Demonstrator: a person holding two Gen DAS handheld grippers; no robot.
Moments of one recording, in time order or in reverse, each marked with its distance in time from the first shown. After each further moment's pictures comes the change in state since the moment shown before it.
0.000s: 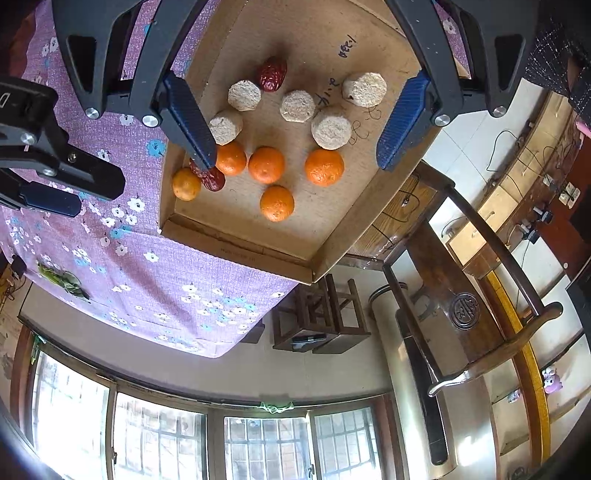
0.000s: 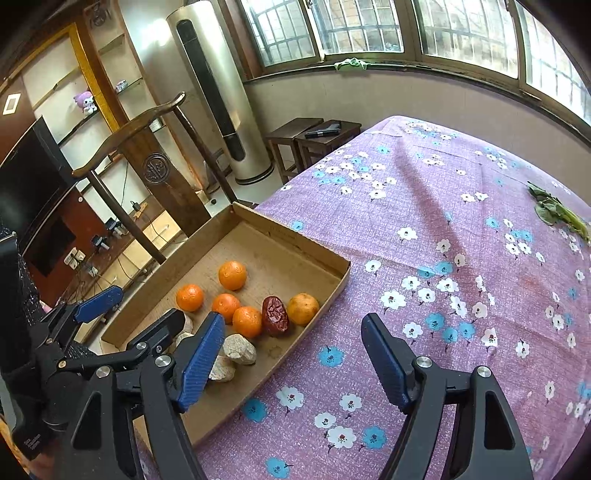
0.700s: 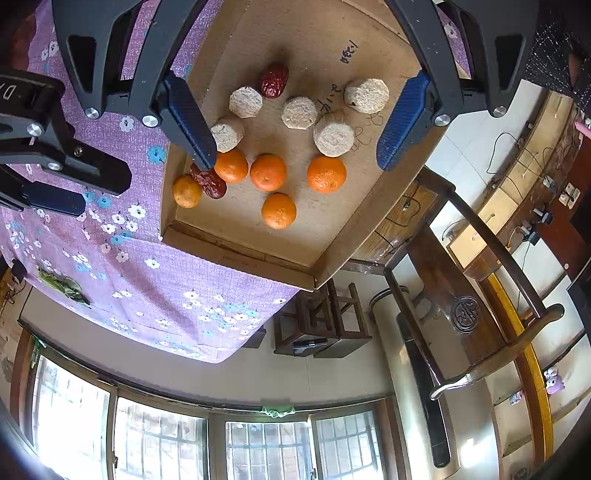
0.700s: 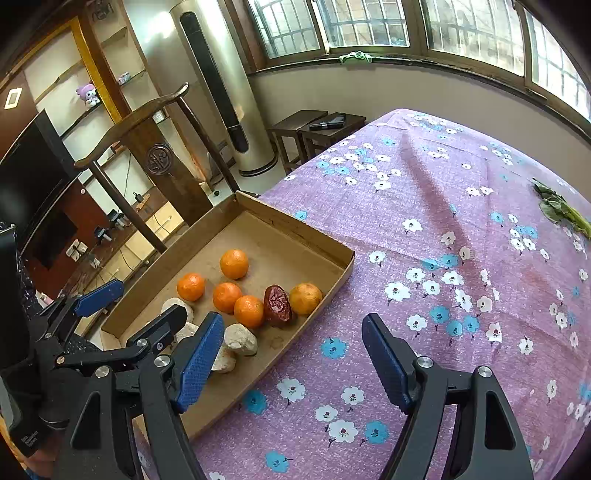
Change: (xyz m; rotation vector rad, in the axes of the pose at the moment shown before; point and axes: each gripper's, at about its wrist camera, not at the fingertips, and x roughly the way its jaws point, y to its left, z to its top) left arm -0.001 -0.002 -0.005 0.004 0.014 -0.002; right arm 0.006 0.000 -0.003 -0.016 0.029 0.015
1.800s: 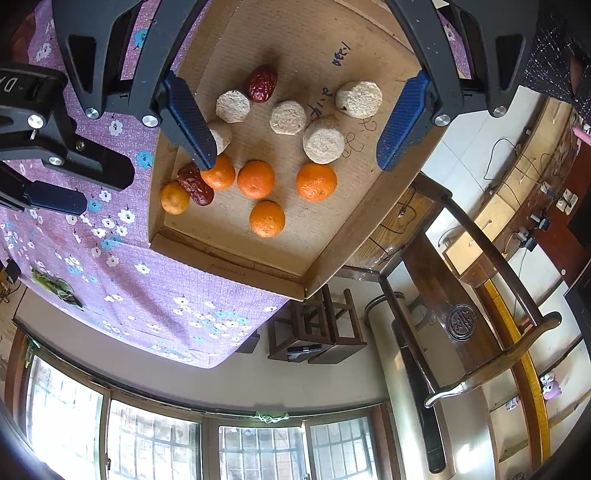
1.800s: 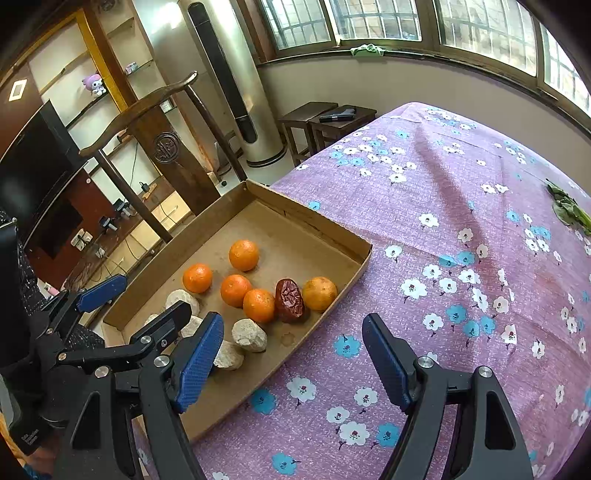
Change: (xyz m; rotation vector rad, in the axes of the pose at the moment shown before) left arm 0.008 0.008 -0.002 -0.014 0.020 0.018; right arm 0.012 0.009 0.001 -0.018 0.032 0.025
